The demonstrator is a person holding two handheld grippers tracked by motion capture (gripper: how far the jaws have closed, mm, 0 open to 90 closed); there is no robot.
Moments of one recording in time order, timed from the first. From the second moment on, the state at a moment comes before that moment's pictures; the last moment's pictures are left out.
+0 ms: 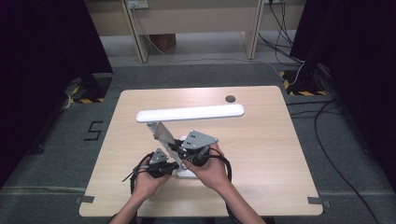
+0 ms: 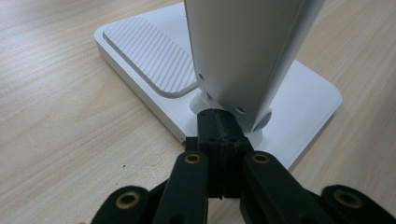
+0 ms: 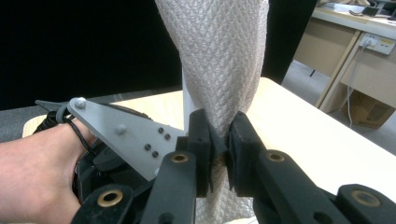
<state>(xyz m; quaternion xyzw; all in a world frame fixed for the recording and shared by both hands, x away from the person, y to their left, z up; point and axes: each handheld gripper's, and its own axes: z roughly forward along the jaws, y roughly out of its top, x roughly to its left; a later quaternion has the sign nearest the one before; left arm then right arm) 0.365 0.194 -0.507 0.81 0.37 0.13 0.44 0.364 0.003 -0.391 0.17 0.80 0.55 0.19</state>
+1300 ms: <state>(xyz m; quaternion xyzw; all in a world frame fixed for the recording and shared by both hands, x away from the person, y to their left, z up) 0.363 0.193 -0.507 0.81 0.37 0.14 0.43 0.373 -0.002 -0.414 0.19 0.81 0.54 0.16</state>
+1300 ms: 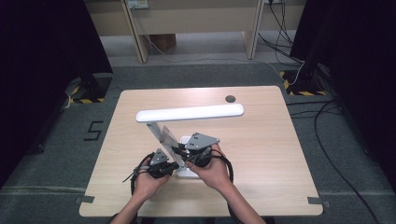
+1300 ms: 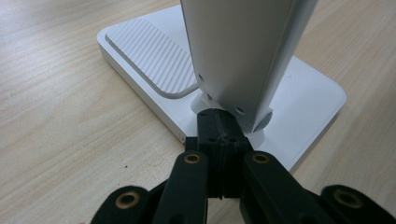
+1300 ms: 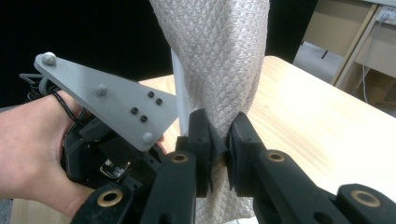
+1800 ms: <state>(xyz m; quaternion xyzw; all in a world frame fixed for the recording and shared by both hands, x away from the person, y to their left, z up) 0.364 0.192 -0.507 0.81 0.37 0.14 0.43 0.374 -0.005 -0.420 0.19 0.82 0.53 0.15</state>
